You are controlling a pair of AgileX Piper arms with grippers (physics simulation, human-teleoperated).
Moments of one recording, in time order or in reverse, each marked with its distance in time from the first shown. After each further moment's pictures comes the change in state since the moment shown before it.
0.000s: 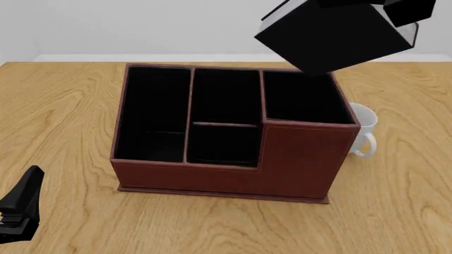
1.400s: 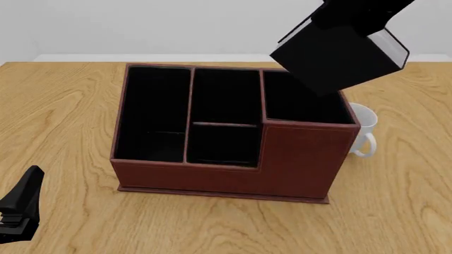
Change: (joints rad) left arm 0.000 0.000 0.000 0.000 0.000; right arm -0.121 0.061 0.044 0.000 0.126
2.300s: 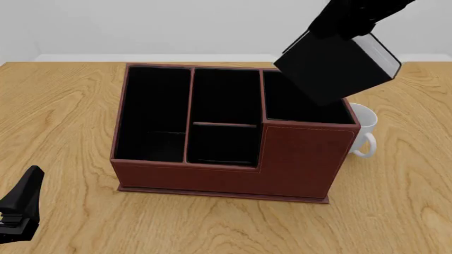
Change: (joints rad) left arm 0.000 0.000 0.000 0.000 0.000; right arm -0.045 0.044 0.012 0.000 0.081
